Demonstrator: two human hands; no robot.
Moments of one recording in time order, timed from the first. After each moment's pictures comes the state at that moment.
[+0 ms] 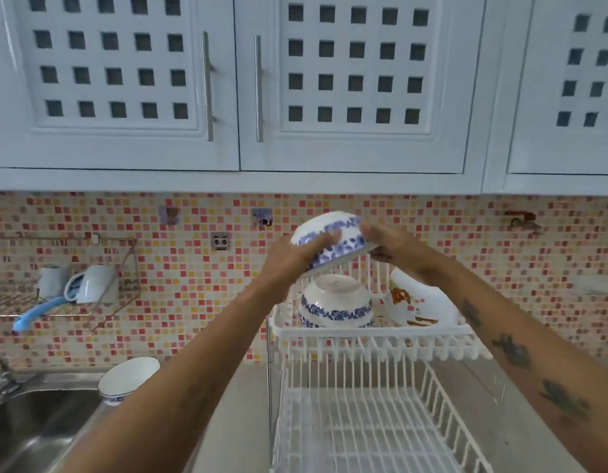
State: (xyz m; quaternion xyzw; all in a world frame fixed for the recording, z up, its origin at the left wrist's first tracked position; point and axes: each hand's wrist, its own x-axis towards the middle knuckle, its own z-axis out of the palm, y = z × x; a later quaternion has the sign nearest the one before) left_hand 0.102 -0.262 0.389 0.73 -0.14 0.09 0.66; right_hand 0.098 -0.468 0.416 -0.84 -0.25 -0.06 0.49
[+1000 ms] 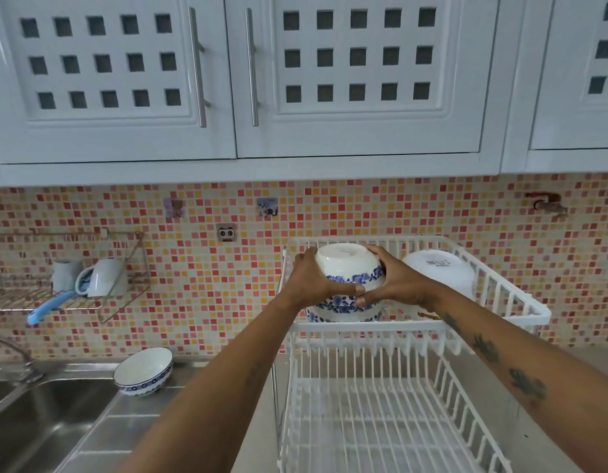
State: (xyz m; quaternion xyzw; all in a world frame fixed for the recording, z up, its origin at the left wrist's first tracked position) left_hand 0.174 -0.282 0.321 0.87 -0.12 0.16 0.45; right_hand 0.170 -0.486 0.334 -0.85 -0.23 0.00 0.47
